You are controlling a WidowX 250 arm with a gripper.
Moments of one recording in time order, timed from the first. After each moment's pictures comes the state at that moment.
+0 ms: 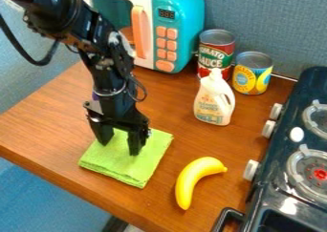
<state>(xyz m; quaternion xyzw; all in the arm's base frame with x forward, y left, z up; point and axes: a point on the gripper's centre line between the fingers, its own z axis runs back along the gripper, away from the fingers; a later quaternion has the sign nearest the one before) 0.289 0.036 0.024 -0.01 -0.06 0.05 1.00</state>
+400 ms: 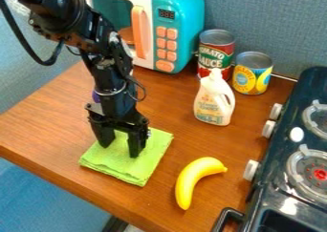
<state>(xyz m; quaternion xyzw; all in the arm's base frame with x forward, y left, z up) 0.293 0.045 0.015 -0.04 -0.04 0.05 1.00</state>
